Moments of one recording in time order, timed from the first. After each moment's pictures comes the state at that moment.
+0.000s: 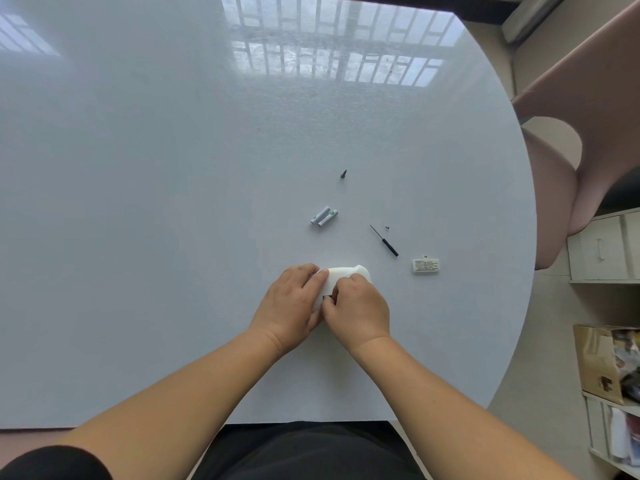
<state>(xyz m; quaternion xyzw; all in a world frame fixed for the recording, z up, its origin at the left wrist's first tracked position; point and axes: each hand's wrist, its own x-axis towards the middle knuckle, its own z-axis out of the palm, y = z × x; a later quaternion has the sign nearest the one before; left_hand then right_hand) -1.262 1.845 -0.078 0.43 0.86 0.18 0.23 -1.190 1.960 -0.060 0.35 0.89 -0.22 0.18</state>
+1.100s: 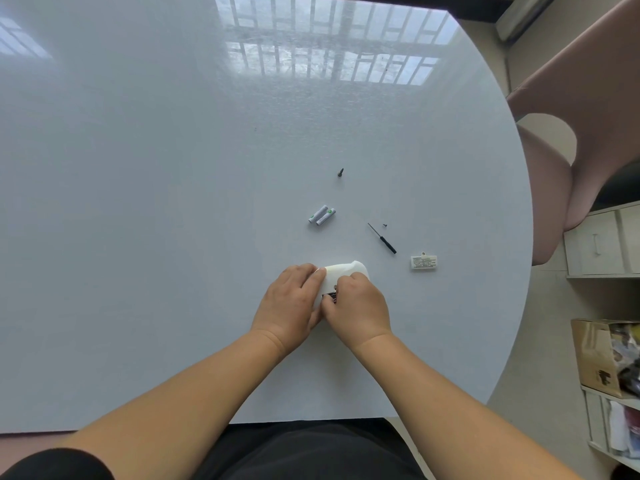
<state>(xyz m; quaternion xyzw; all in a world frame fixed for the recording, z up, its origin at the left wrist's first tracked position) -1.259 1.846 -0.073 0.42 0.86 0.18 0.23 -1.188 1.960 -0.059 0.34 0.90 -0.22 0.16</state>
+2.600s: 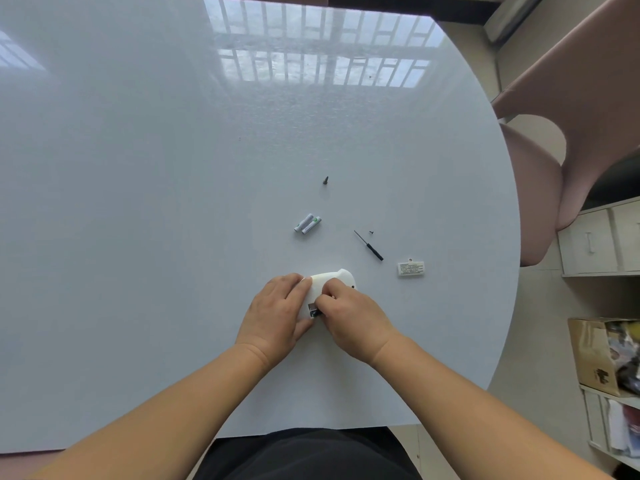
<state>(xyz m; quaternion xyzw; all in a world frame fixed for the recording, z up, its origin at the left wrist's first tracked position) -1.258 1.848 -0.071 0.42 0.86 0.18 0.23 -1.168 1.995 -0.060 0.06 0.96 -0.25 0.13</state>
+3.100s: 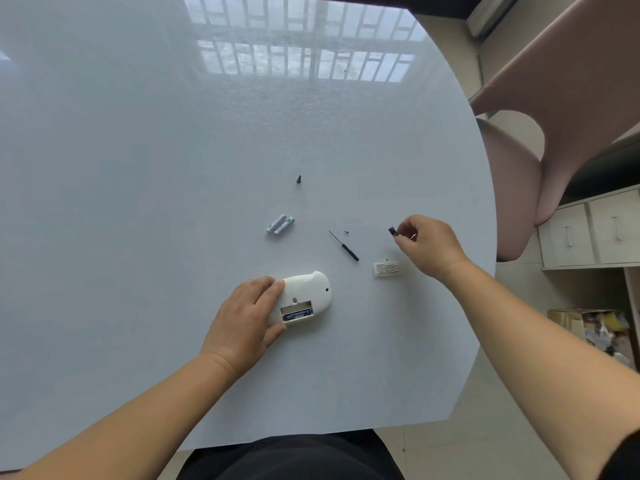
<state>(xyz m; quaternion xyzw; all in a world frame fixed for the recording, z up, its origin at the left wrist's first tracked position) -1.258 1.848 -0.071 0.43 0.86 0.17 0.22 -1.168 2.179 -0.053 0.40 0.86 -0.29 0.13</state>
